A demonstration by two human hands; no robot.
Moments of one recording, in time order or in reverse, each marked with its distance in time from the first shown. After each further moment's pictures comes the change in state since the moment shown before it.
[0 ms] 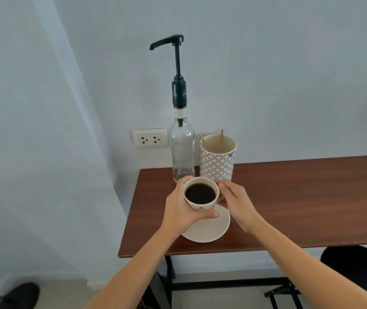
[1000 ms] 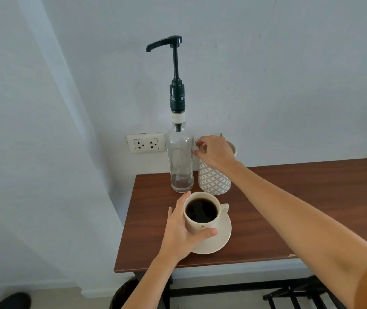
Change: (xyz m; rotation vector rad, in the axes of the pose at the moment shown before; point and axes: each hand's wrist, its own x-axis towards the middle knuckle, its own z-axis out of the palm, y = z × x) left_hand -0.020 -0.021 0.011 -0.089 -0.047 -0.031; right_hand 0.122 -0.086 0.016 -0.931 0.098 -0.240
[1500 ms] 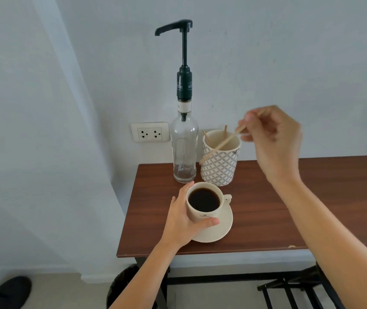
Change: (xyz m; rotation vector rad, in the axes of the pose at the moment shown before) left_hand 0.002 -0.004 -0.002 -0.012 0.007 -0.002; right_hand -0.099 -0.014 -0.087 0.736 0.543 -0.076
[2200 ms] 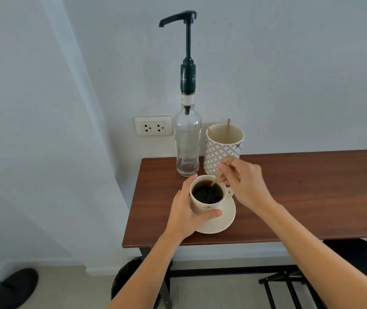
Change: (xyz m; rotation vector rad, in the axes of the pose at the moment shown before) left_hand -0.001 -0.004 0.001 0.003 0.006 0.013; right_hand -0.067 0.049 0.016 -0.305 -0.459 0.088
